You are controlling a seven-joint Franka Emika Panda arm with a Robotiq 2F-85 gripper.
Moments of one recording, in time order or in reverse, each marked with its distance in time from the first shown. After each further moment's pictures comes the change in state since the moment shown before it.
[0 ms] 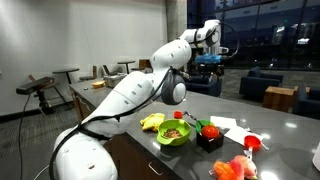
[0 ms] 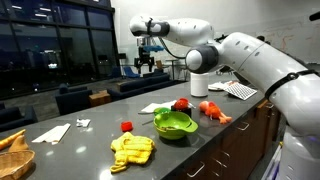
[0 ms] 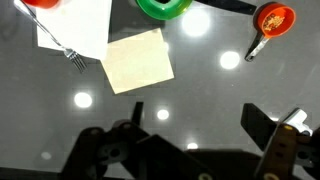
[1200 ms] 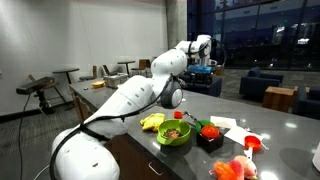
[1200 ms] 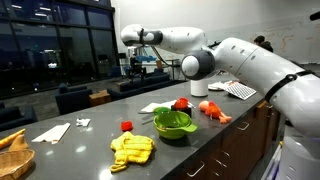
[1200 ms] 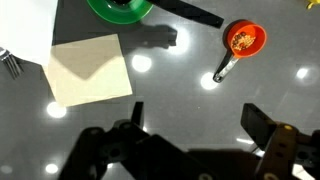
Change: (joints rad) arm 0.066 0.081 0.049 -0.012 0.007 0.007 -0.017
